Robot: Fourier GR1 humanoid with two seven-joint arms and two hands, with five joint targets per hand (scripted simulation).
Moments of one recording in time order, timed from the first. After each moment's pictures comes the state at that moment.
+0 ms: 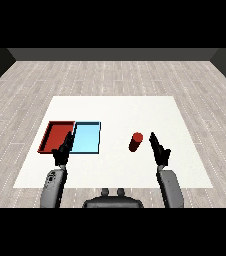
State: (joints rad) left arm 0.00 0.09 0.01 -1.56 -0.01 0.01 -0.01; right arm 0.00 -0.08 0.03 -1.55 0.01 0.00 -0.02
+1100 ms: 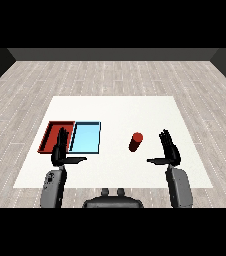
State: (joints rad) left arm 0.01 0.05 0.06 -1.61 0.04 -0.02 -0.35; right arm -0.02 -0.14 -0.14 -1.48 -0.15 0.23 -0.31
